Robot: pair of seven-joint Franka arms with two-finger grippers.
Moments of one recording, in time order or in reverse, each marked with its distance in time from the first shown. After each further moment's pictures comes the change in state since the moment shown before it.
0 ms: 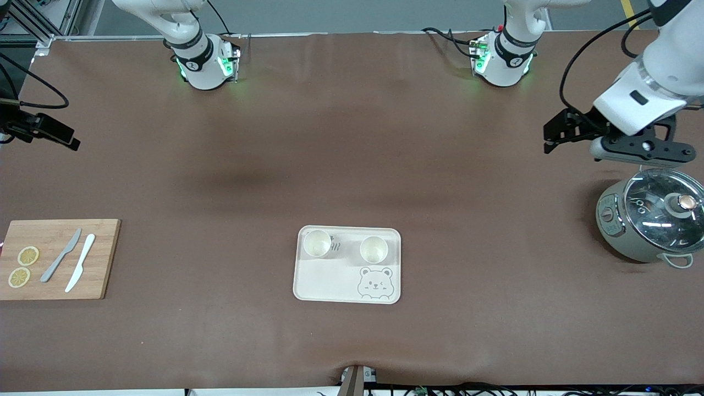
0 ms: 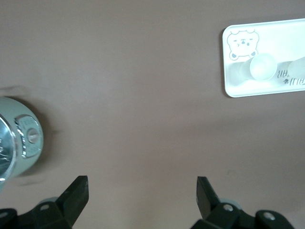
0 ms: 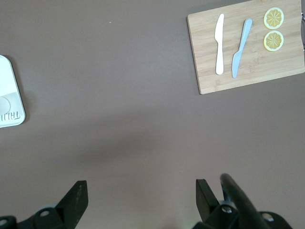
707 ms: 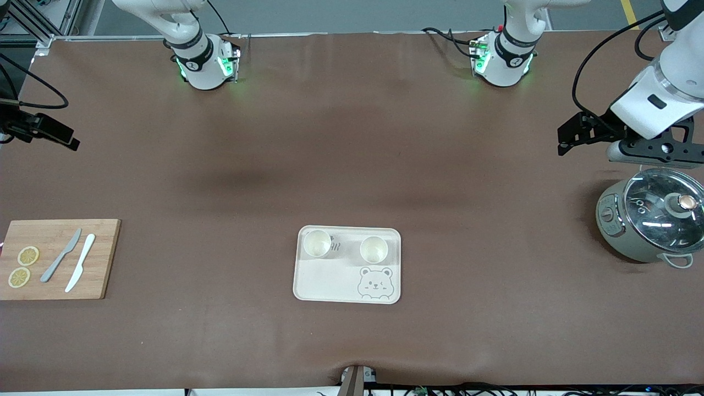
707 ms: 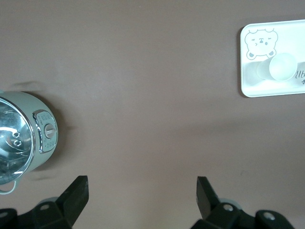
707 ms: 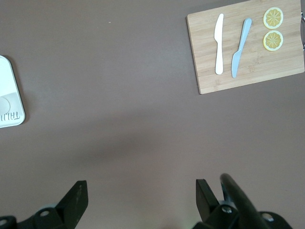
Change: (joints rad) left arm 0.004 -0.018 0.062 -0.020 0.019 -0.004 0.062; right arm -0.001 -0.004 -0.001 0.000 0.000 -0.001 0.000
